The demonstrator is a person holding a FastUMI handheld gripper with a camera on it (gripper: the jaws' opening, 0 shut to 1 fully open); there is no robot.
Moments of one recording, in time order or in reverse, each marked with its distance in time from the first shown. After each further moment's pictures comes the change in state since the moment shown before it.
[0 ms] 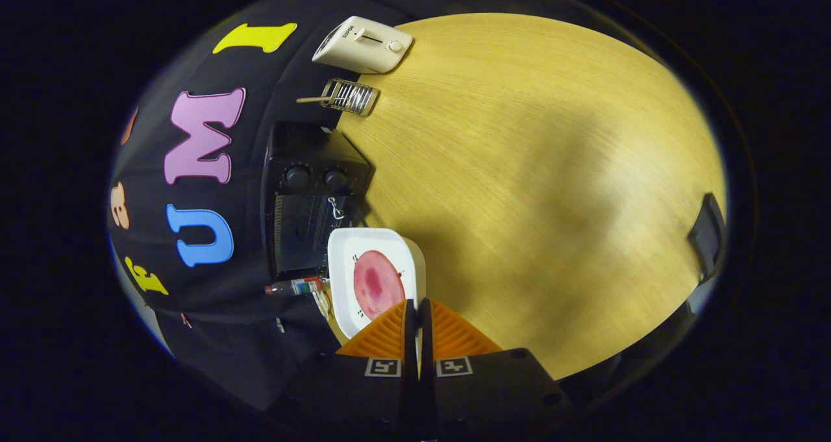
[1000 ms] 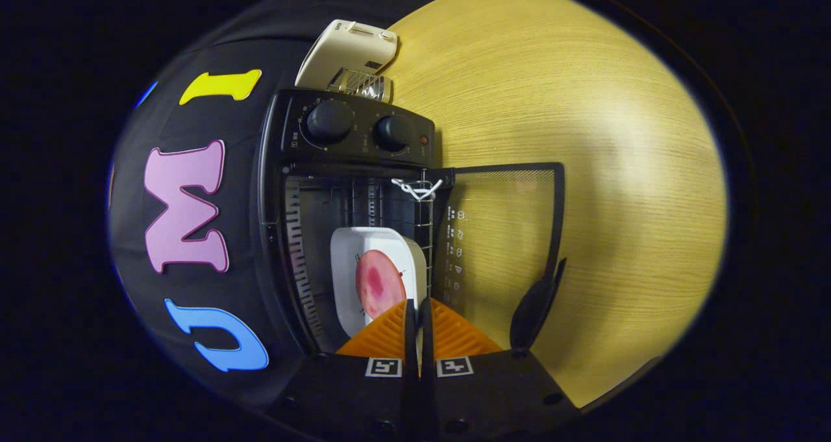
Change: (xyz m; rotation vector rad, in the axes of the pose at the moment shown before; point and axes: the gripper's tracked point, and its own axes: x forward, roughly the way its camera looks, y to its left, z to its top) arm 0.202 0.168 -0.027 0.415 -0.374 0.037
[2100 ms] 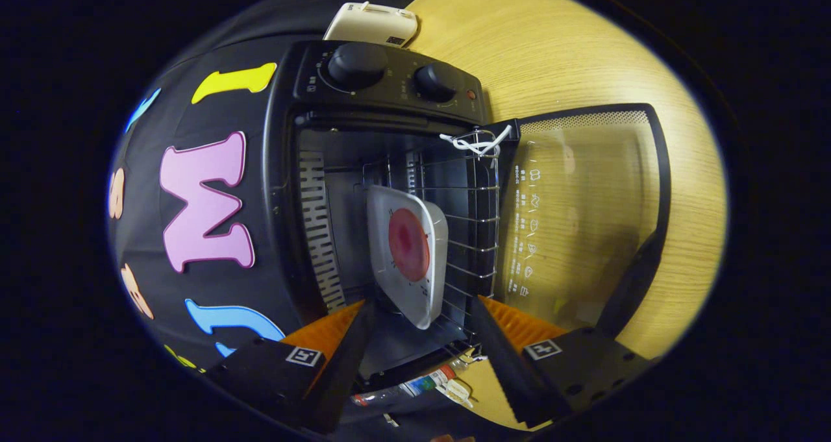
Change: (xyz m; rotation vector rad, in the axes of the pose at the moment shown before) arm 0.010 0.033 -0.031 -0.044 0.078 0.145
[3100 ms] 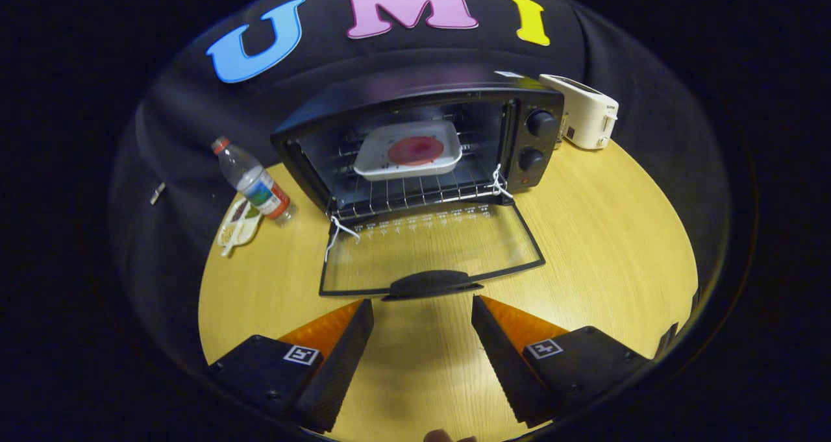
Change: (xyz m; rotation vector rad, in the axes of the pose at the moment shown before) arm -0.105 -0.122 -0.009 -1.402 0.106 -0.308
